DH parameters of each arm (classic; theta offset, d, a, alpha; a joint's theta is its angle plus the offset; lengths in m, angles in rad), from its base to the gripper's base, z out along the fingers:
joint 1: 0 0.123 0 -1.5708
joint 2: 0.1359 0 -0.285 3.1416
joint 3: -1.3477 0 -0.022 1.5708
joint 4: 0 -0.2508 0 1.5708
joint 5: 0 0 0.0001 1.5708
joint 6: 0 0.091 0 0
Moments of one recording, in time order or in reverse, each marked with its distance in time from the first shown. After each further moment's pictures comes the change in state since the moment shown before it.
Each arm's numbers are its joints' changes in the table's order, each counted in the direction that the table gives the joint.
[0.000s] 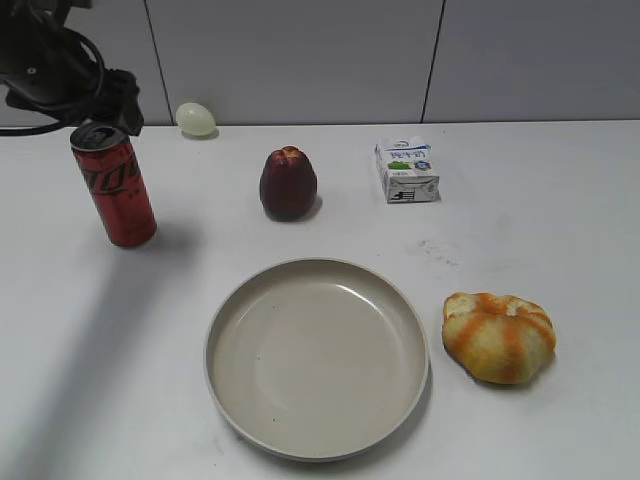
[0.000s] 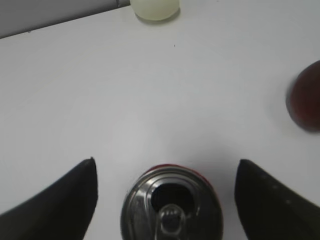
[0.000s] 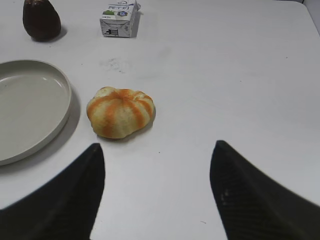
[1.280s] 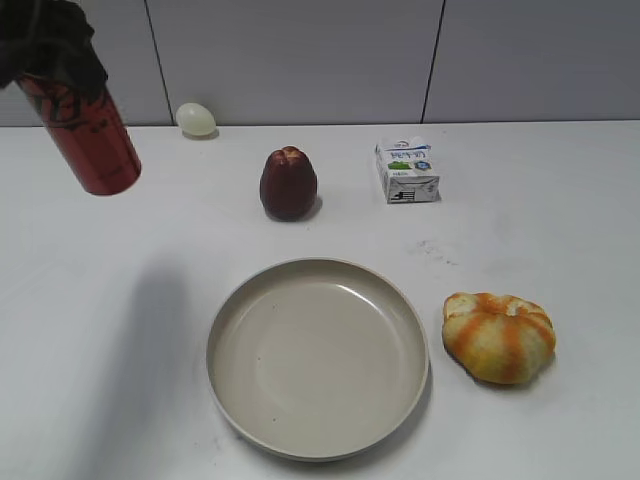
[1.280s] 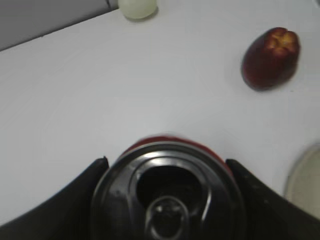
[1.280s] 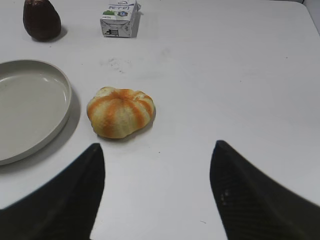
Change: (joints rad) left arm -0.133 -0.355 -0.078 -0.076 0.239 -0.060; right arm 0.000 0.000 0.000 0.000 0.000 0.000
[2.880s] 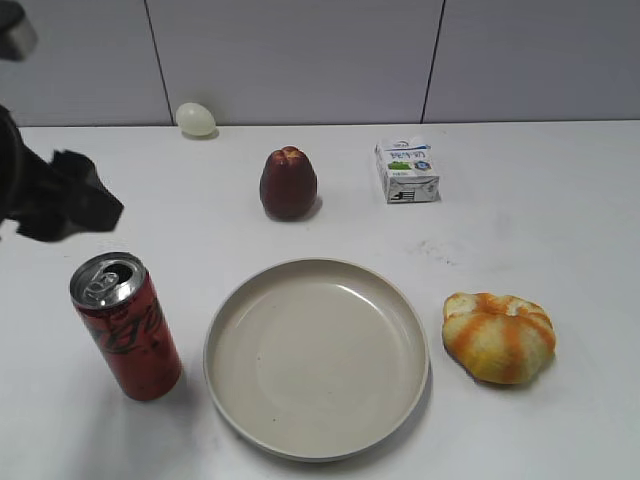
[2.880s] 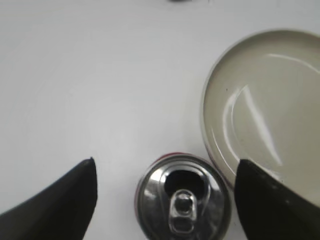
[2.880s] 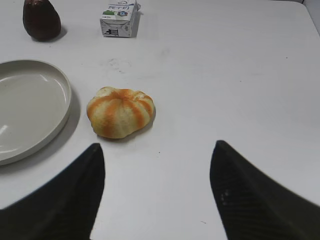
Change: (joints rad) left arm -0.210 -0.279 -0.494 -0.094 -0.216 -0.291; right arm 0.000 0.000 0.000 0.000 0.000 -0.001
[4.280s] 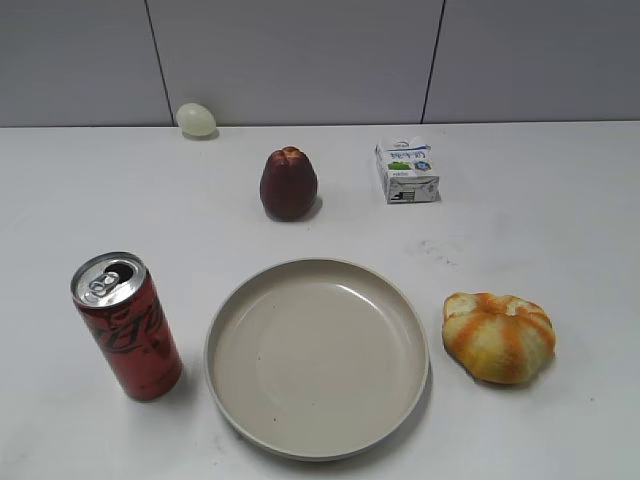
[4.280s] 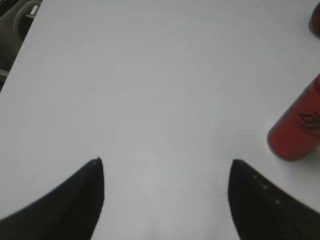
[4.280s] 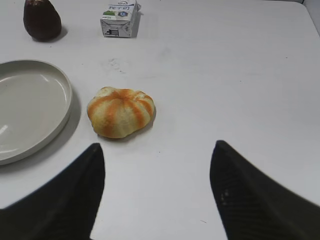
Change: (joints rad) left arm 0.549 -0.998 -0.318 0.102 0.372 0.212; right arm 0.000 0.000 0.000 0.000 0.000 0.001
